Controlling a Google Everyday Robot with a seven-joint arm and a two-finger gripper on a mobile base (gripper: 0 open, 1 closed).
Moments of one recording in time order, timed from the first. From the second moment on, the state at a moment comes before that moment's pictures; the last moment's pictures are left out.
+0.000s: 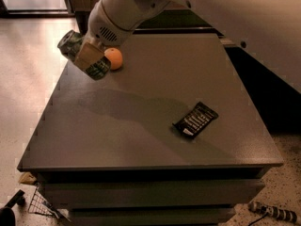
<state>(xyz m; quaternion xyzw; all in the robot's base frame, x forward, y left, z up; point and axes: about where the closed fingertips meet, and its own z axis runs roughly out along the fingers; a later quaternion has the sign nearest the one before) 0.575 0.148 0.958 -0.63 0.67 0.16 0.35</state>
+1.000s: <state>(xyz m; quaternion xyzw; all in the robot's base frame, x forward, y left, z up) 0.561 0.131 0.886 -0.69 0.69 -0.03 0.22</state>
